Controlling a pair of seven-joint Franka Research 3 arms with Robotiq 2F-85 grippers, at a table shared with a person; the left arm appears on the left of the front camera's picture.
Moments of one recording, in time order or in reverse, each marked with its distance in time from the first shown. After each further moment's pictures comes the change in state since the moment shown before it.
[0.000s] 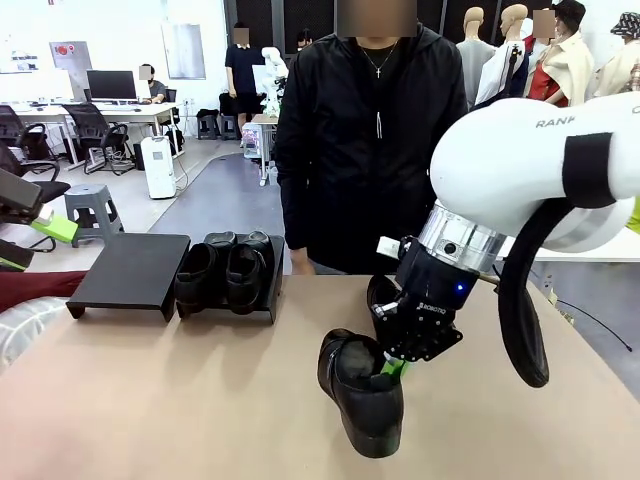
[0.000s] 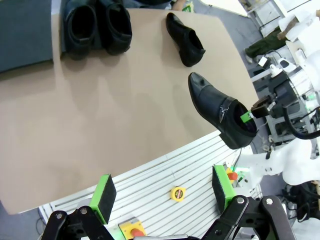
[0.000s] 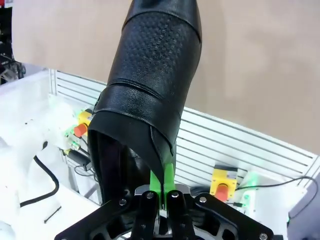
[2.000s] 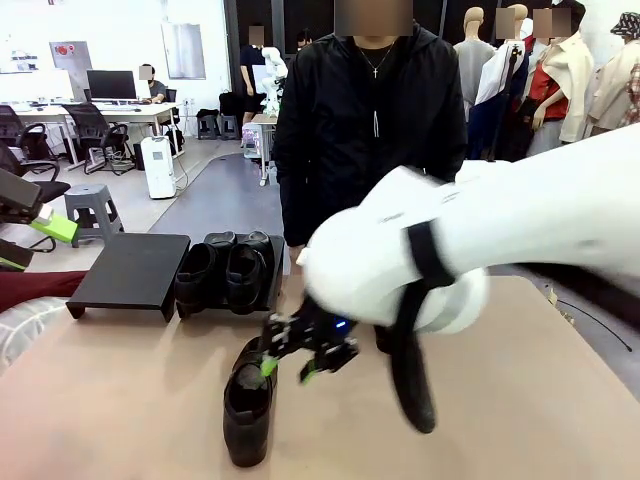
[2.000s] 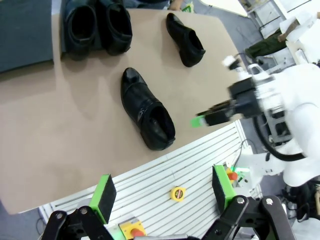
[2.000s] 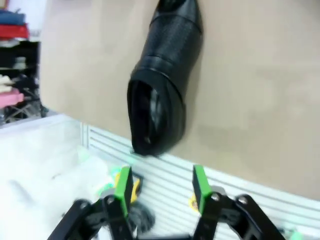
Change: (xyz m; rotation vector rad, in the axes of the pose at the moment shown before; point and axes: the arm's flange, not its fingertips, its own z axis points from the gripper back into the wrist) left arm 0.000 0.000 0.000 0.000 -0.001 0.000; right arm 0.026 0.078 -0.069 0.118 -0.248 -0.013
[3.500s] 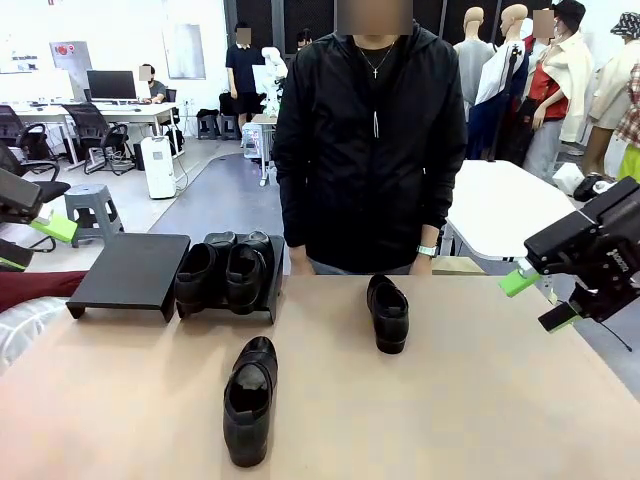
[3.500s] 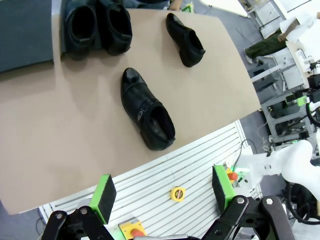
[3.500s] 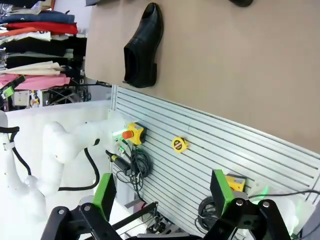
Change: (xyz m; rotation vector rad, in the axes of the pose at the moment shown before) left arm 0.000 0.000 0.000 0.000 0.000 0.000; right arm -0.061 -0.188 0.246 0.234 -0.018 -0.005
